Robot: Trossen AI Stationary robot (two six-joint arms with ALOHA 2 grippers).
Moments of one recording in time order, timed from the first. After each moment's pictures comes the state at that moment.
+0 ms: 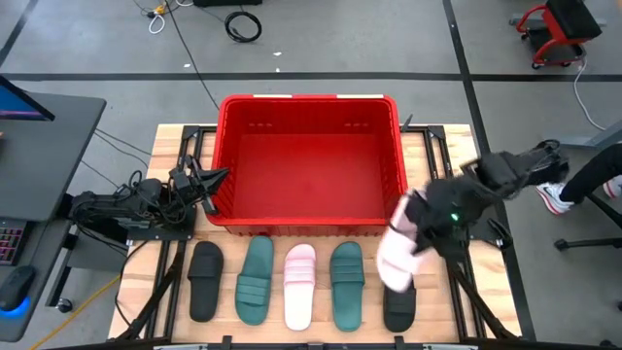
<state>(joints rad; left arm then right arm) -0.05 0.01 0.05 0.29 -0.51 0.17 0.31 1.13 1.42 -1.12 -0.40 0.54</state>
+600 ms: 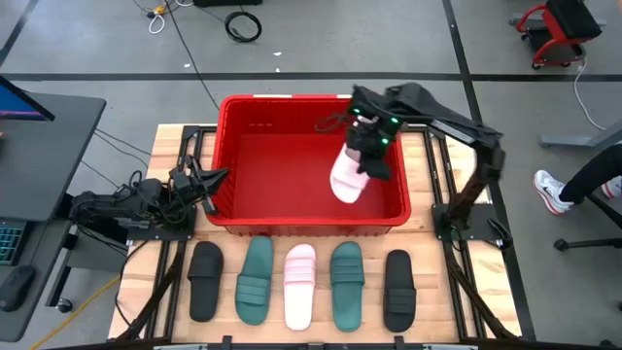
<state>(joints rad) -0.05 0.01 0.05 0.29 -0.51 0.17 -0.42 1.75 1.98 -1.56 -0.47 -0.33</state>
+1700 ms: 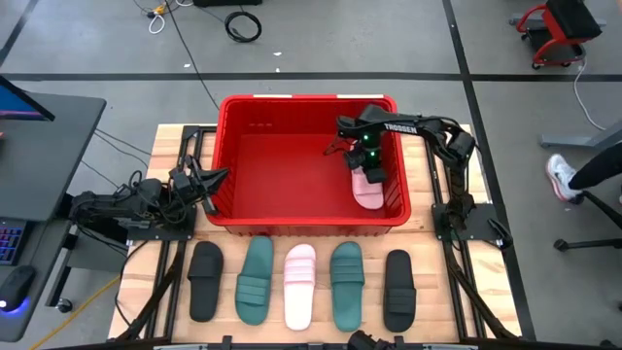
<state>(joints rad) -0.05 0.01 0.05 0.29 -0.51 0.17 -0.62 2.01 1.49 -1.34 -0.28 -0.81</state>
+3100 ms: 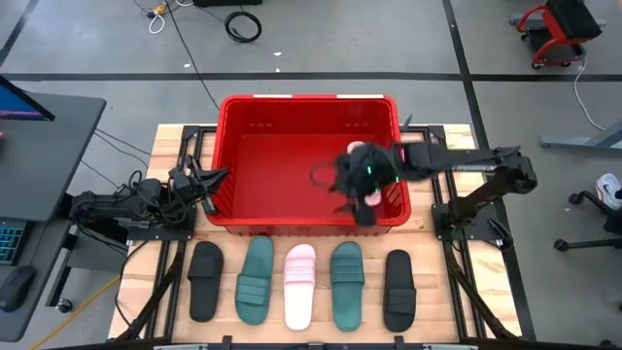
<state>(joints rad) -0.05 0.01 0.05 0.30 -0.51 0.17 0.02 1.48 1.51 -0.76 -0.16 -0.13</state>
